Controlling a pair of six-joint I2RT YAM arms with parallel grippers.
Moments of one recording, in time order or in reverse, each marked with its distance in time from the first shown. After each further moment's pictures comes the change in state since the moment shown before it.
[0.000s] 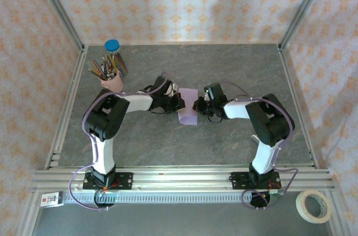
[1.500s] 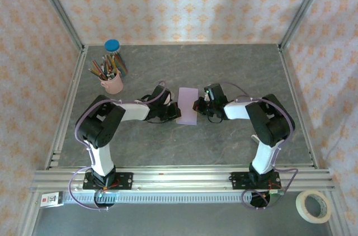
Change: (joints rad) left arm -0.041 -0.122 -0.181 0.026 -0.154 0.008; right arm 0.000 -0.003 -0.015 0.028 0.005 0.000
